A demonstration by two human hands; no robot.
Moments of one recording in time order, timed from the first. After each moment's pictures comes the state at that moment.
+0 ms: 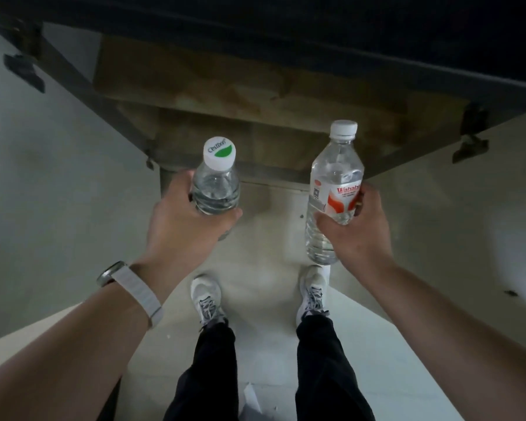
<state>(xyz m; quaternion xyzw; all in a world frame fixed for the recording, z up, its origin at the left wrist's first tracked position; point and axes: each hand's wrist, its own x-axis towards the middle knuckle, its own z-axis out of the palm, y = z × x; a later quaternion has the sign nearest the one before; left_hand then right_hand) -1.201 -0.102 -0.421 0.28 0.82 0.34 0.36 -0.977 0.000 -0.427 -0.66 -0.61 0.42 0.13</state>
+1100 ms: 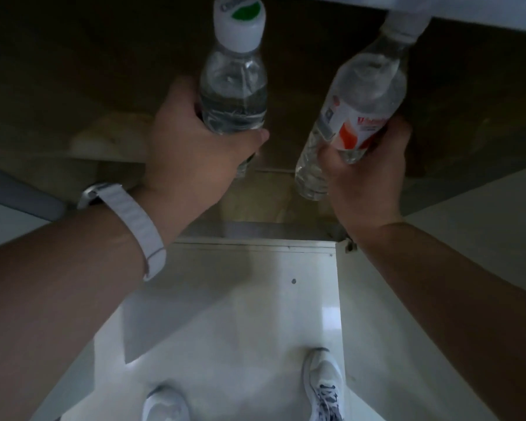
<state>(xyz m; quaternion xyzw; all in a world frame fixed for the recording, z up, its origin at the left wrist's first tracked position) -1.194 0.115 -0.546 0.43 0.72 0.49 0.24 -1.008 0.177 -0.576 -0.57 -0.61 0.36 0.42</state>
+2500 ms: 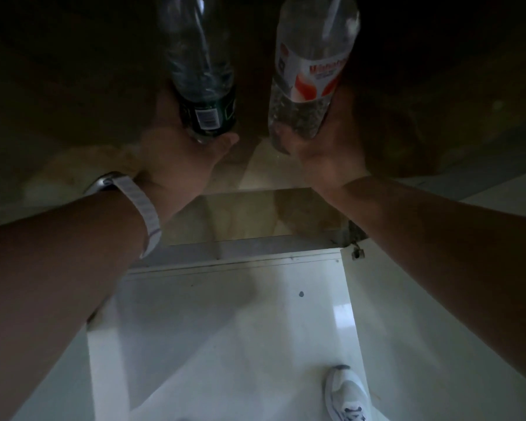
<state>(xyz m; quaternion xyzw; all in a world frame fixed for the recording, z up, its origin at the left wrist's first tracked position) -1.223 0.196 -0.624 0.49 0.71 0.45 0.22 -1.035 0.258 -0.618 -0.57 -0.63 0.39 0.35</state>
